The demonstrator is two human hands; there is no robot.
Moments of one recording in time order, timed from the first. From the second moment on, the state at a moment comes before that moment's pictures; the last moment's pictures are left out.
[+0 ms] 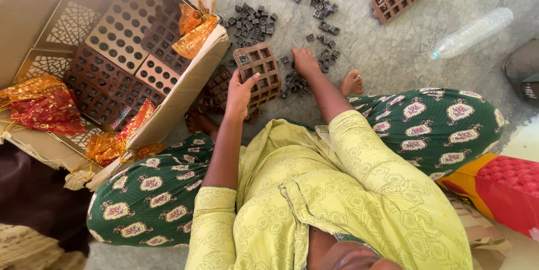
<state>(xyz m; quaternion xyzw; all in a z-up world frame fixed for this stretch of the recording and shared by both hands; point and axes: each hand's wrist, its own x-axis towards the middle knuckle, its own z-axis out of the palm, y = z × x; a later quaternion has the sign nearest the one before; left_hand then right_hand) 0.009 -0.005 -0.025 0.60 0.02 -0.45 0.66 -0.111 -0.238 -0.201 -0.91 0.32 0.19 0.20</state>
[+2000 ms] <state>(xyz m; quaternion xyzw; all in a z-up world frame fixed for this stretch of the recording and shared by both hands) 0.016 -0.023 0.026 0.40 -0.05 -0.55 0.73 -0.100 -0.179 0.111 -0.91 0.13 -0.19 0.33</state>
